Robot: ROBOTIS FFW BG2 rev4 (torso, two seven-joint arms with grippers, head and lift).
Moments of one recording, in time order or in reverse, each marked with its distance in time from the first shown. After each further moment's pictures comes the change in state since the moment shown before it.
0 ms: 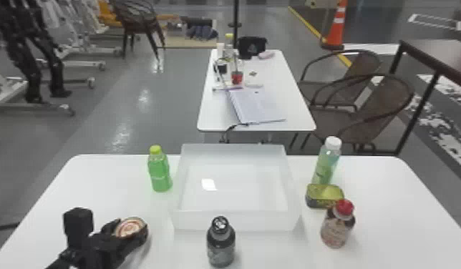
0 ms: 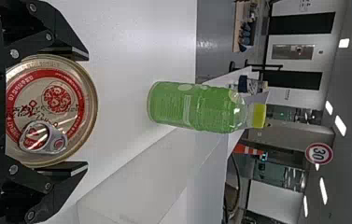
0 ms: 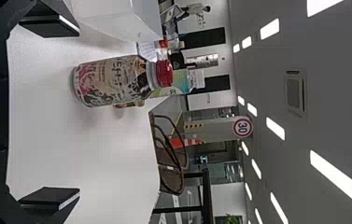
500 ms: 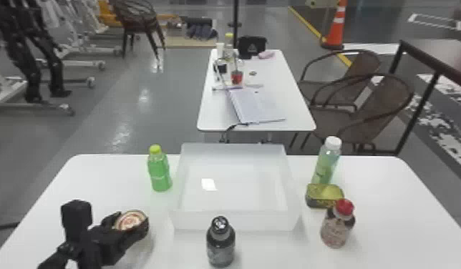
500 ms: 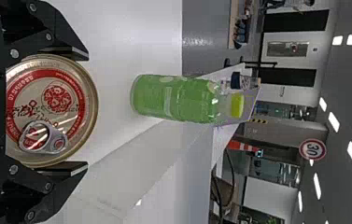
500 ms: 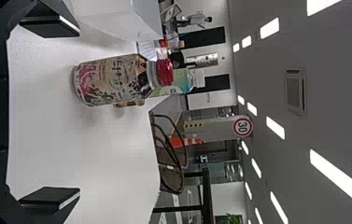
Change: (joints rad) left arm 0.025 -0.024 0.004 -0.136 -0.008 0.065 -0.011; right arm 0.000 0.000 0.000 0.003 -0.002 -0.003 0.000
